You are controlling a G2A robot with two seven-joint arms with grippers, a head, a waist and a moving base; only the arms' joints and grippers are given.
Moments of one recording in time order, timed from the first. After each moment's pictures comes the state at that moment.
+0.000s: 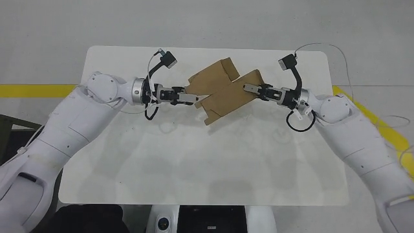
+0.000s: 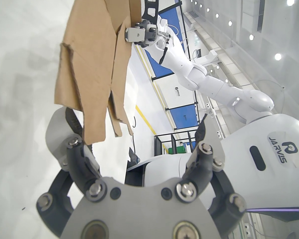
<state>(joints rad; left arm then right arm) 0.51 -0.90 -0.59 -1.21 -0.68 -0.58 -1.12 -0.70 -0.95 0.80 -1.16 0.44 -0.67 0.81</state>
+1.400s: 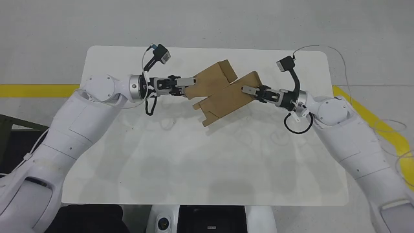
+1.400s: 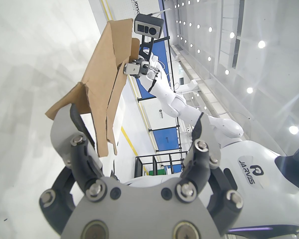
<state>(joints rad) 0.59 -0.95 -0.75 -1.18 -0.72 -0.45 -1.09 -0.76 -0.99 0.89 -1.20 0.37 -0.64 0.84</state>
